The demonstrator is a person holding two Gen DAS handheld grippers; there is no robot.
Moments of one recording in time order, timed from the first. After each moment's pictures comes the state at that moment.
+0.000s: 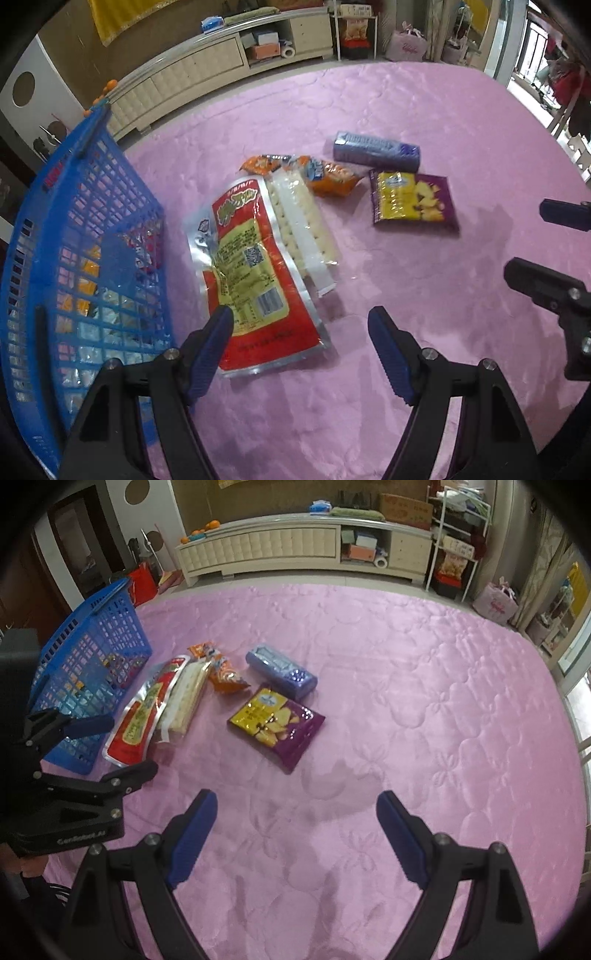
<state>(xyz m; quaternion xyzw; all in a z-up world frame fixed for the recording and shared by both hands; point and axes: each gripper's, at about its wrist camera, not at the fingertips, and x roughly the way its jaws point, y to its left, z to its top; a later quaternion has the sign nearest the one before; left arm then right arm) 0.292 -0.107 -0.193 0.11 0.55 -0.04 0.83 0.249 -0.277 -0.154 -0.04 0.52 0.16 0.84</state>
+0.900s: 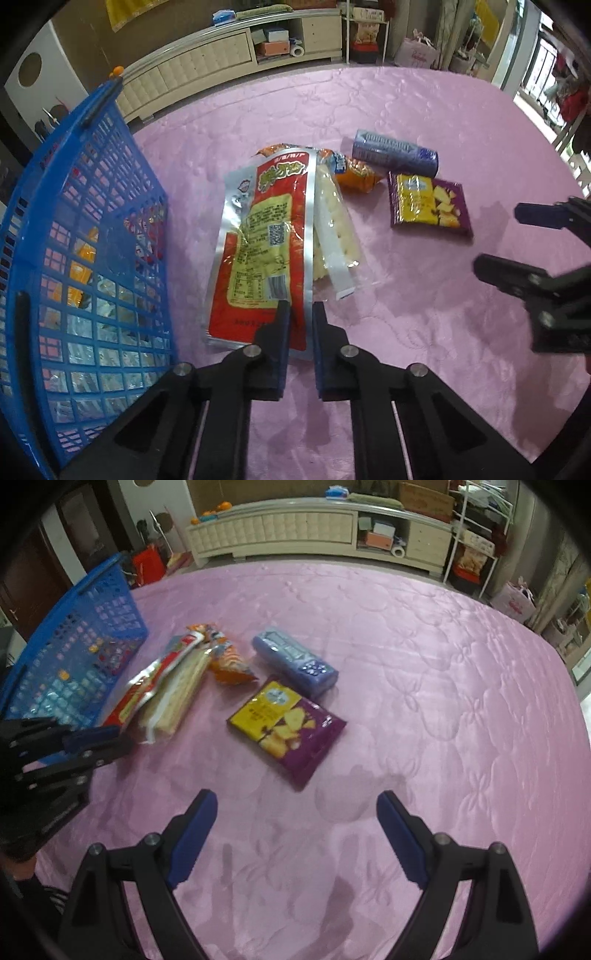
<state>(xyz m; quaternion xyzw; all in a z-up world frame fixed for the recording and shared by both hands) 0.279 -0.084 -0.187 0.07 0.55 -0.04 0.83 0.280 -0.259 -0.178 -0.07 0.55 0.17 0.81</state>
